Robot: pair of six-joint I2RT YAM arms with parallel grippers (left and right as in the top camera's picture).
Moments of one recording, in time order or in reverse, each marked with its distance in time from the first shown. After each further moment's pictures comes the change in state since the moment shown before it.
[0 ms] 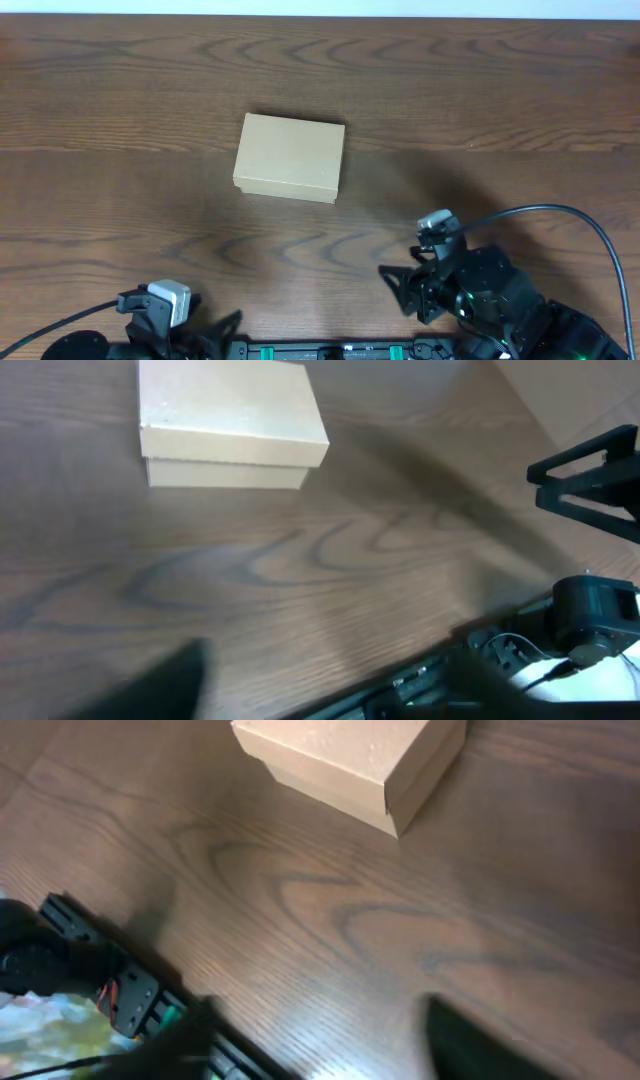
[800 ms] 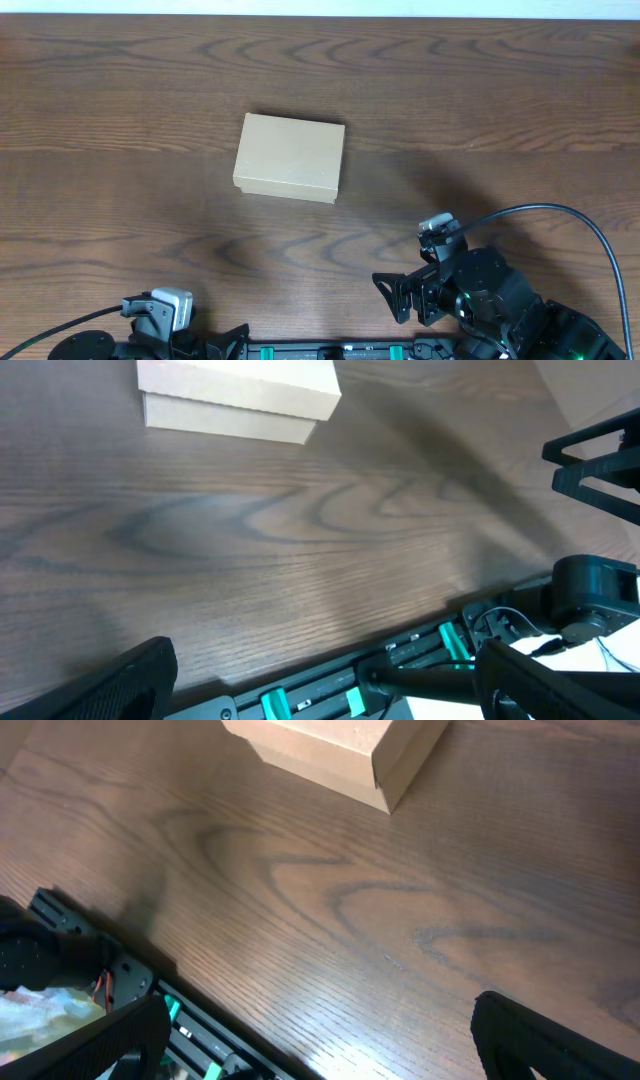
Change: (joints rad) left arm 0.000 0.000 -0.001 -0.103 -0.011 -0.018; right arm 0.000 -0.001 -0.010 -0.033 0.000 0.029
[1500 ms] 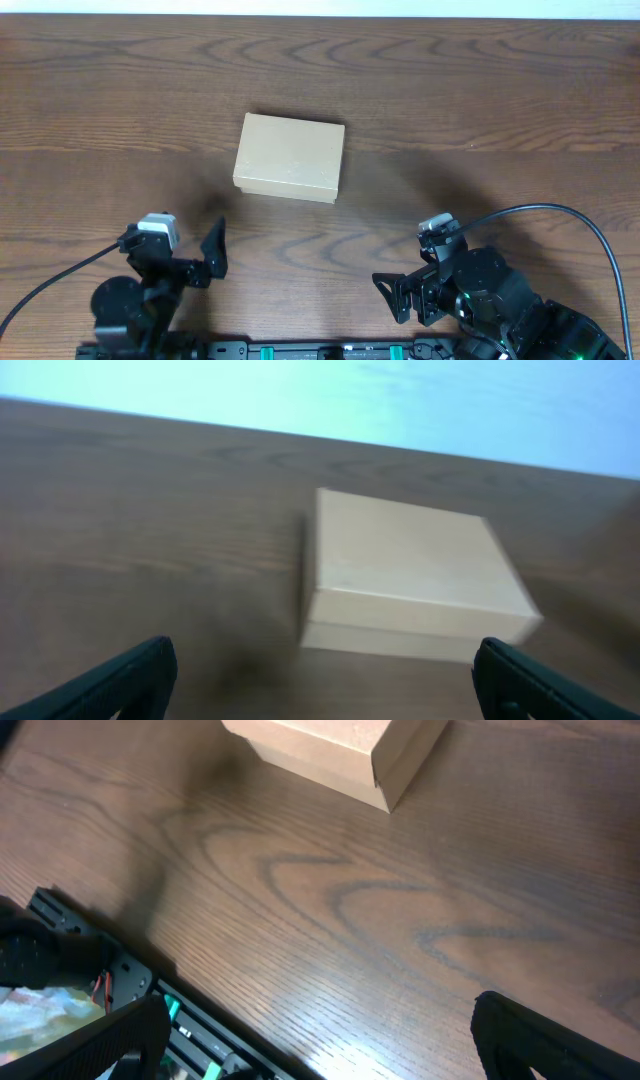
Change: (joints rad) left arm 0.028 -0.134 -0.620 0.967 -0.315 -0.069; right arm 0.000 0.000 -0.002 0.000 0.000 0.000
